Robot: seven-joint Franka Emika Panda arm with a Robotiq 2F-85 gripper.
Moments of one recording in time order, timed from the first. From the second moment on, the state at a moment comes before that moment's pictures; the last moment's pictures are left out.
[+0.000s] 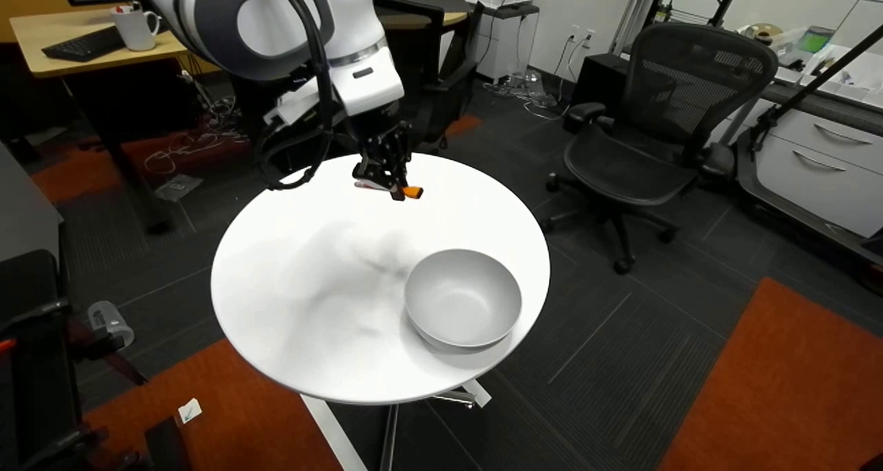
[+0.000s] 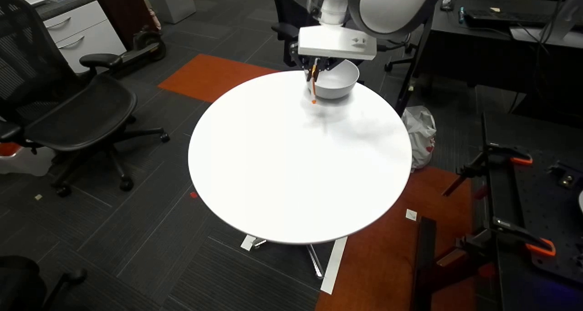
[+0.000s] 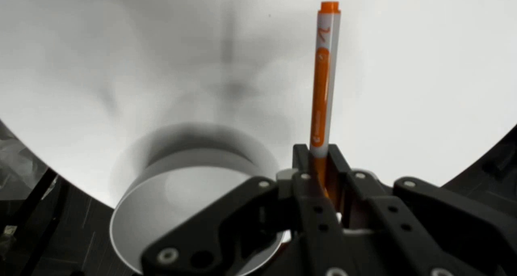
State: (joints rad) arm 0.13 0.41 -0.25 -2.07 -0.09 2.72 1.12
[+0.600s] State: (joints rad) arm 0.22 0.51 -0.20 -2.03 -0.18 2.66 1.10
